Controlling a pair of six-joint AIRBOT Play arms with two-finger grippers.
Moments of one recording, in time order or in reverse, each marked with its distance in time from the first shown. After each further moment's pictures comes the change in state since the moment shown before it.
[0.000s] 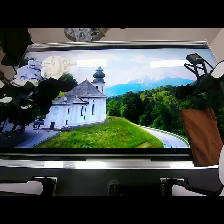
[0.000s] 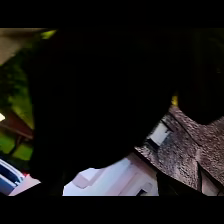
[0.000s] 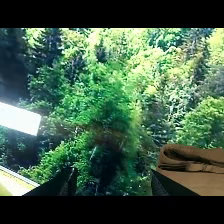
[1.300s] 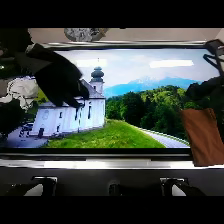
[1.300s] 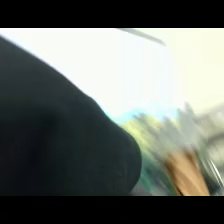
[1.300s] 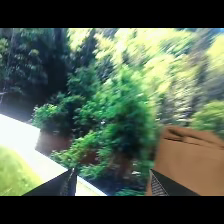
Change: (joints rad) left arm -0.240 0.432 0.035 -0.747 -0.132 0.747; right arm 0.000 0.319 0.003 0.027 0.162 -0.039
